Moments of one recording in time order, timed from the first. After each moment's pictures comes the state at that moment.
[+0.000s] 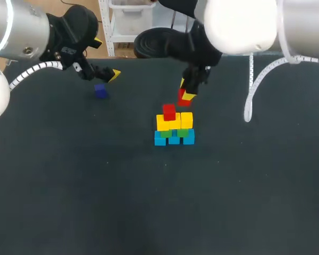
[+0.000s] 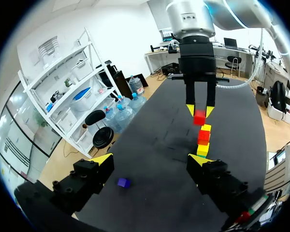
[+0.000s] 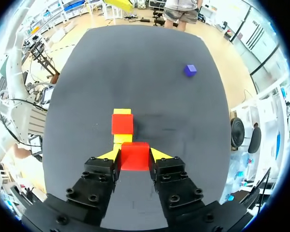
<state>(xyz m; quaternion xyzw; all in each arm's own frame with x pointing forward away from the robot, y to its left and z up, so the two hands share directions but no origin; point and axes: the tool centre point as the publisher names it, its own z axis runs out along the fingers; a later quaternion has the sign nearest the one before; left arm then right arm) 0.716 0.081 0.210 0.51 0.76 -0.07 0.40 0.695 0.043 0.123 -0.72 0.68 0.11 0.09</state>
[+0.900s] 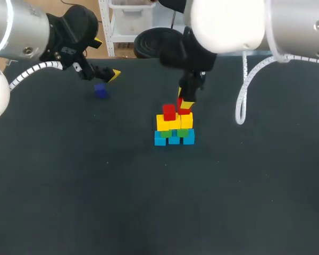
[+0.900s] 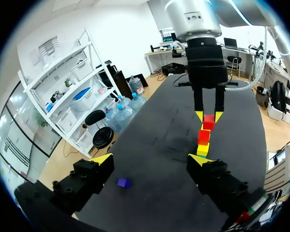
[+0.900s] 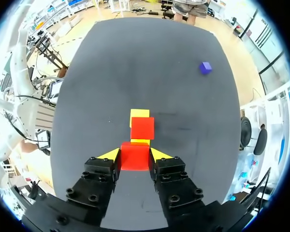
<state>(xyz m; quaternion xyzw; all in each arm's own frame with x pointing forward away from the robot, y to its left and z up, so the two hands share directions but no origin) 0.716 0.081 0.210 0.51 0.76 -0.07 0.40 0.671 0.050 0.116 -0.73 0.67 0.11 0.04</state>
